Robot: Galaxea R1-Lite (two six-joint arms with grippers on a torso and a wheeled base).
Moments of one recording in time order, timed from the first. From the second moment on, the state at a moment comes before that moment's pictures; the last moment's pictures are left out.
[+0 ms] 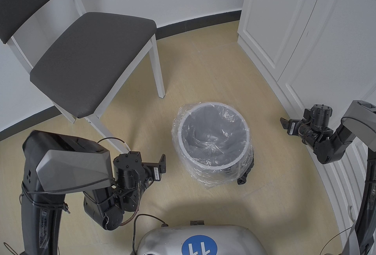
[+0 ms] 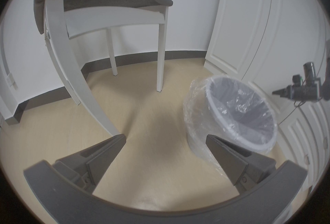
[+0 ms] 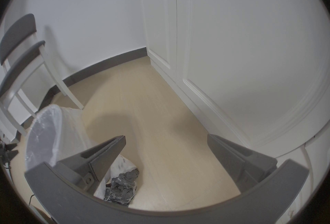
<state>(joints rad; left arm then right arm) -0.54 2.40 -0.60 -1.53 0.41 -0.17 0.01 2.28 -0.98 -1.07 -0.08 0.08</state>
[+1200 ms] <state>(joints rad) -0.54 2.07 -0.39 -1.53 0.44 -0.28 0.31 2.43 -1.28 -0.64 -0.27 0.51</state>
